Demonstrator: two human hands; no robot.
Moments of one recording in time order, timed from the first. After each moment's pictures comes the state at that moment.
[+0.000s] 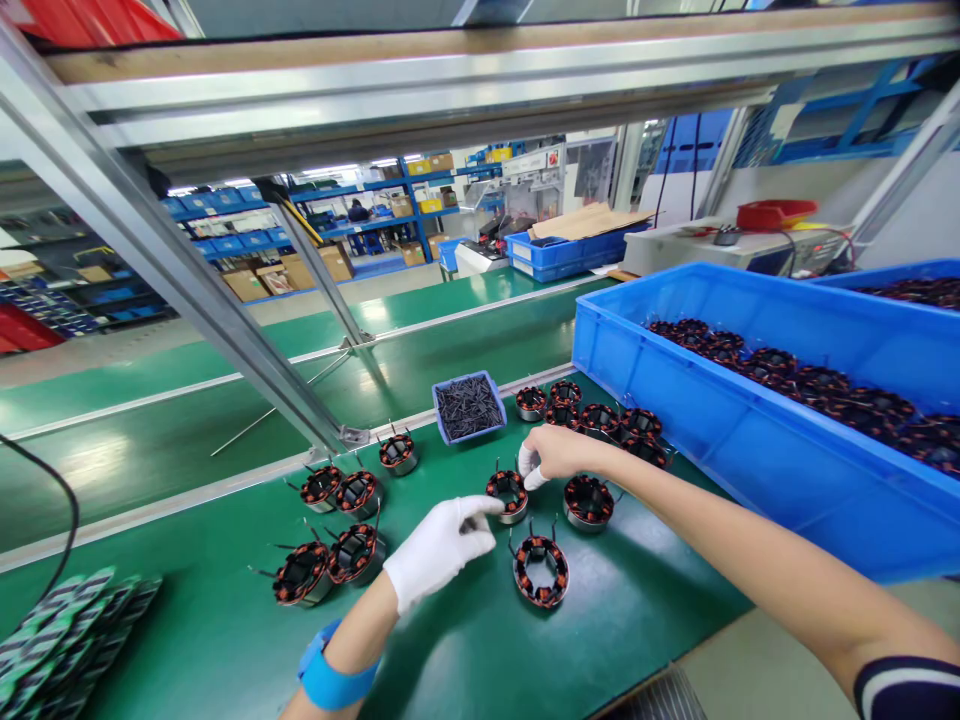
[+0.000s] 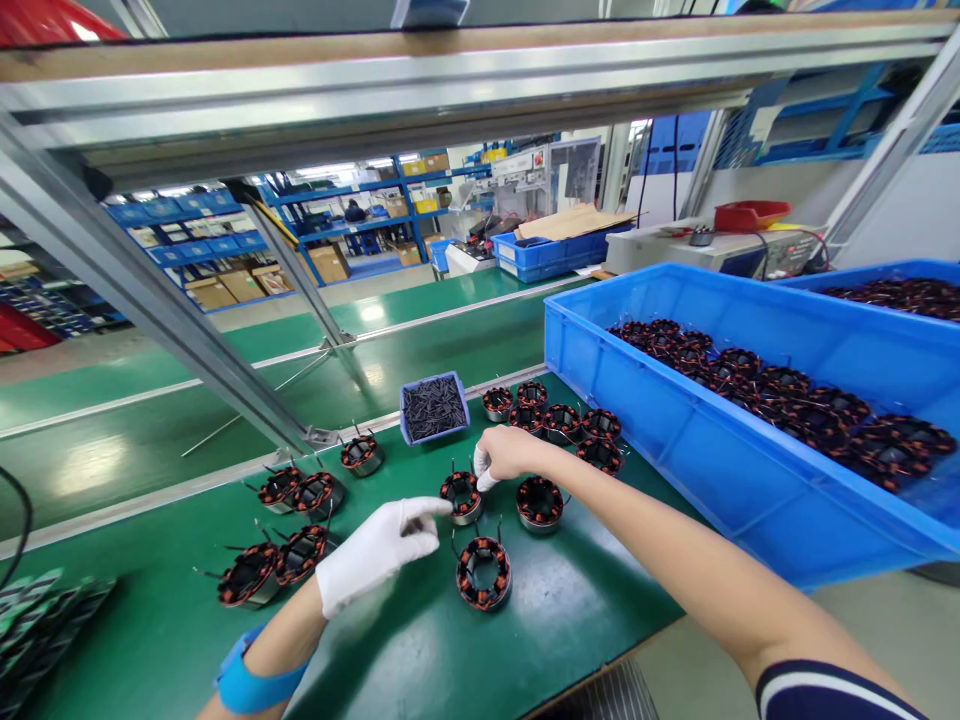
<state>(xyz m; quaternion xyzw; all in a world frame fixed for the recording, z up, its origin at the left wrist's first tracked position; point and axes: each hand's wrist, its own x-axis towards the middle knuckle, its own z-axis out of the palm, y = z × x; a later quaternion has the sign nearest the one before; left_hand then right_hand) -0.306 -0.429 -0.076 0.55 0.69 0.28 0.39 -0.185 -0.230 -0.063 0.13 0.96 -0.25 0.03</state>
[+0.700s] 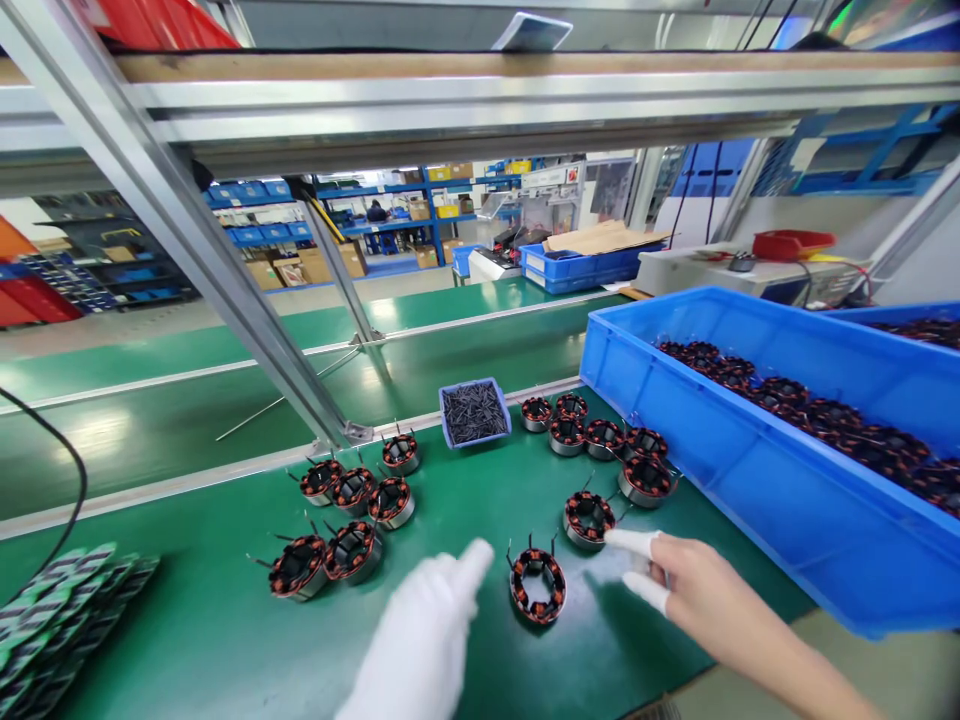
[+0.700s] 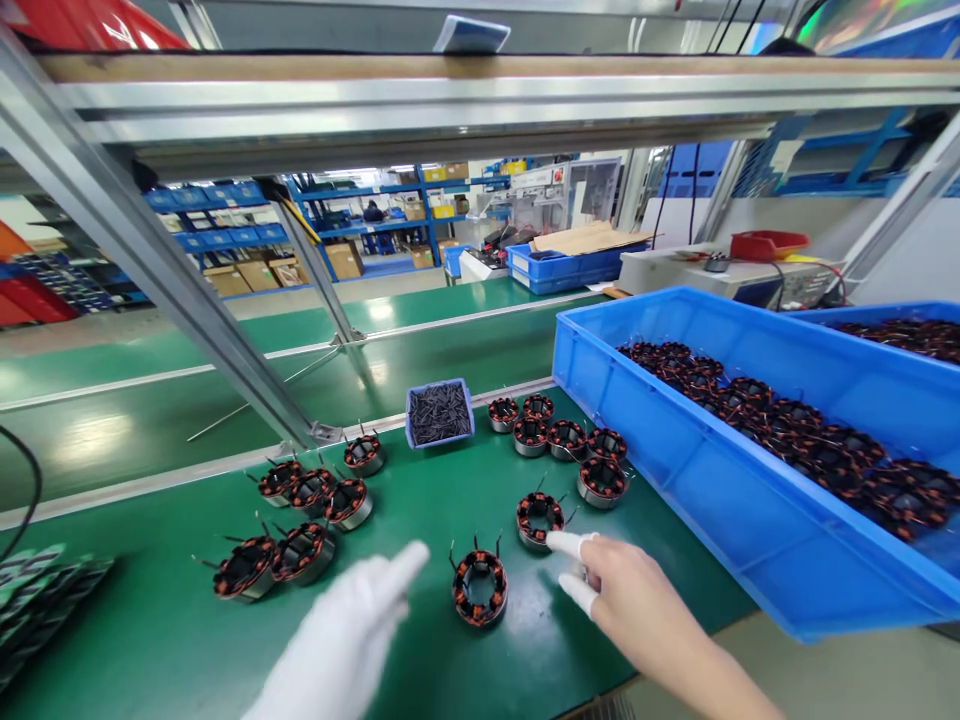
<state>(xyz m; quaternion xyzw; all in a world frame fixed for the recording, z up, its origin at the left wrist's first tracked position) -0.261 -0.488 -0.082 0.59 0.81 0.00 0.01 -0.041 -0.297 -0.081 0.29 0.93 -0.22 -0.07</state>
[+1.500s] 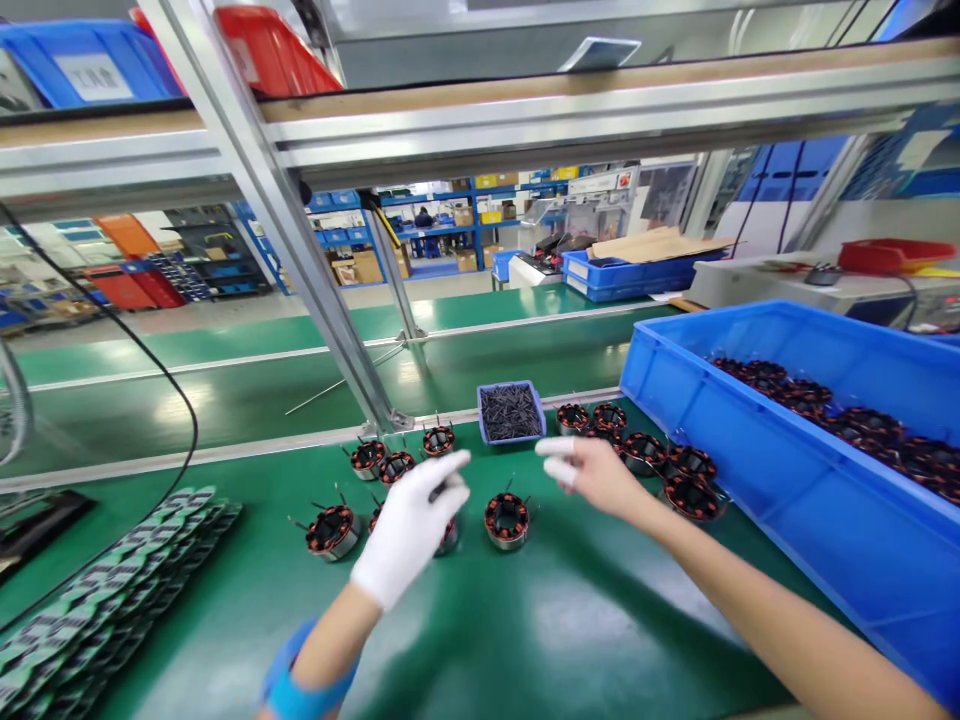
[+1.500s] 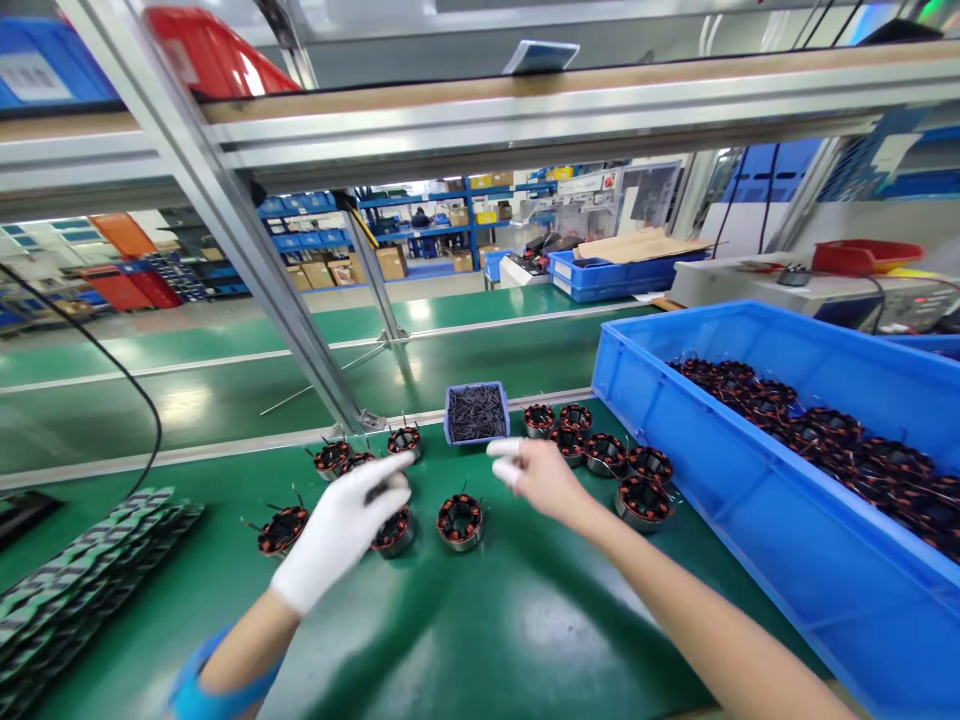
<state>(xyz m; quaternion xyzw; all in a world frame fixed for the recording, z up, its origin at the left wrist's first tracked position) -0.315 -0.469 -0.026 0.47 0.79 0.39 0.07 -0.184 -0.263 -0.071 0.17 0.92 -0.31 -0.17</state>
